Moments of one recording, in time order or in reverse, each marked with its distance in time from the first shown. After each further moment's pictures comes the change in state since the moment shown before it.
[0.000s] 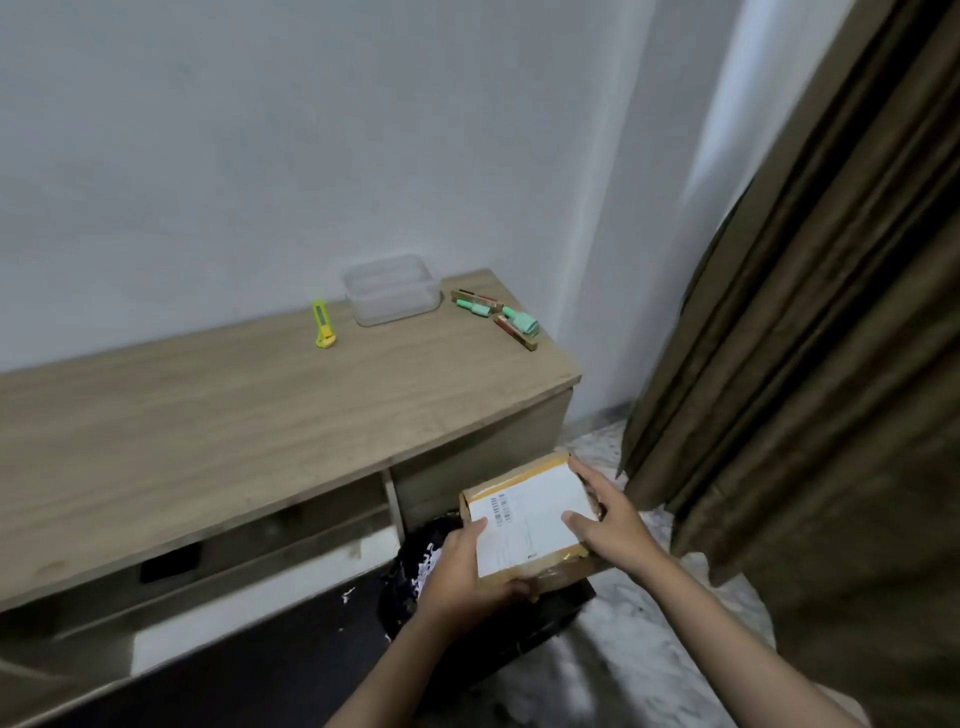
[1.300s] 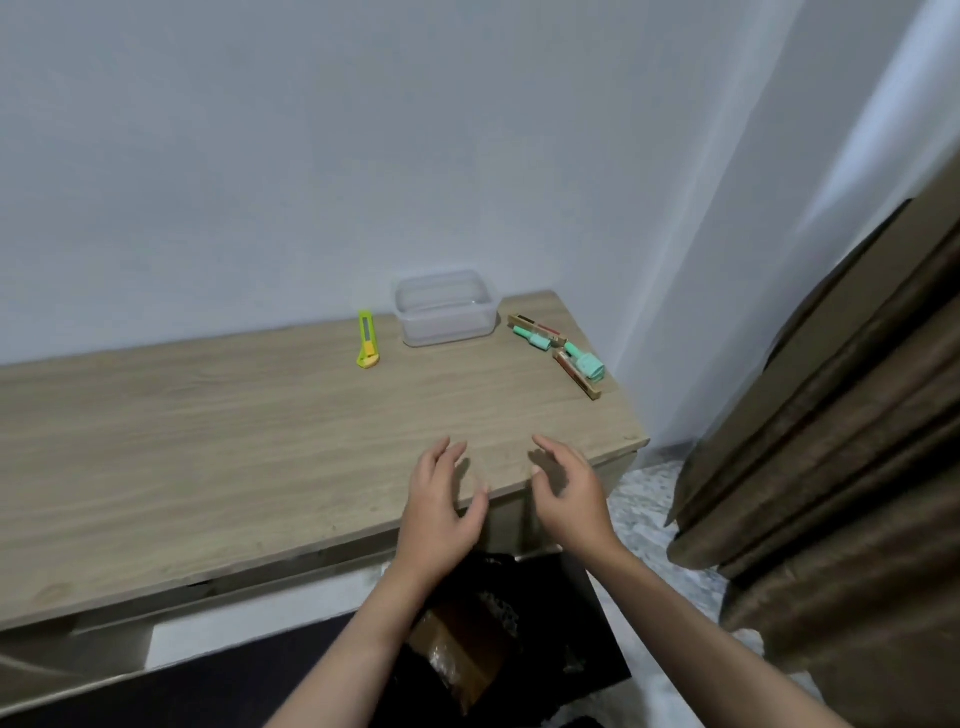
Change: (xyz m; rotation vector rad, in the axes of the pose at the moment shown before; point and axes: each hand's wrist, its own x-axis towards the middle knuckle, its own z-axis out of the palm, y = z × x) left_hand 0.102 0.019 -0.090 0.037 0.584 0.242; right_hand 0.113 -0.086 0.063 -0.105 0.096 -0.292
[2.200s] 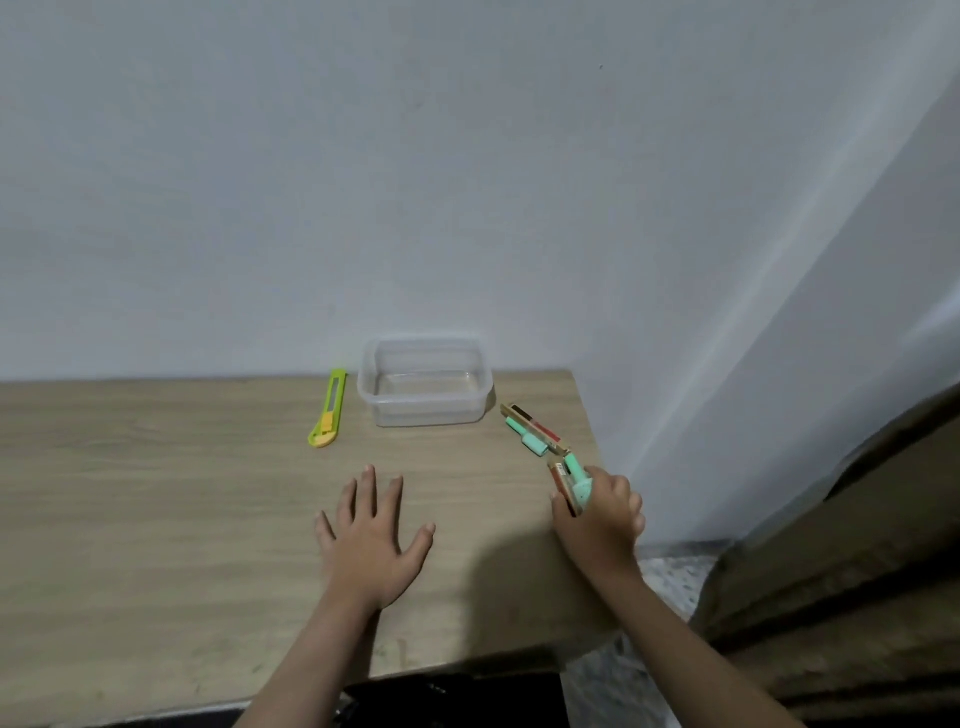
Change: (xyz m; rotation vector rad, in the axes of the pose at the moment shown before) left_hand 0.134 -0.048 0.052 0.615 -0.052 -0.413; right_hand 0.212 0.090 -0.027 -0.552 0.163 -0.013
